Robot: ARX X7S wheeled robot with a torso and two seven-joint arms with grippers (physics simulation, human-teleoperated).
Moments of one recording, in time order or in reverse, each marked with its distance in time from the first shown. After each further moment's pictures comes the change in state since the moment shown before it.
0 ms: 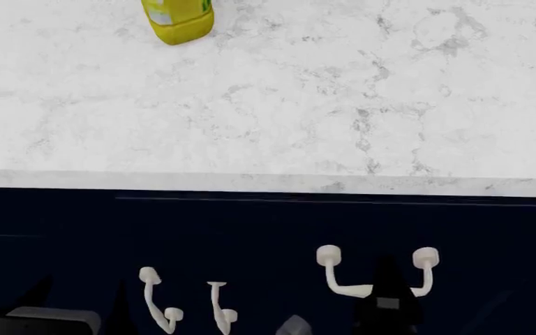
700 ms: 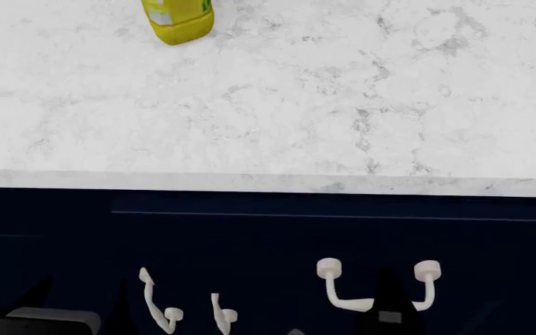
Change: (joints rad) left arm -0.004 -0.003 0.010 -0.014 -0.008 0.014 -0.001; right arm -0.048 0.025 -0.012 -0.077 -0.023 0.038 -0.037
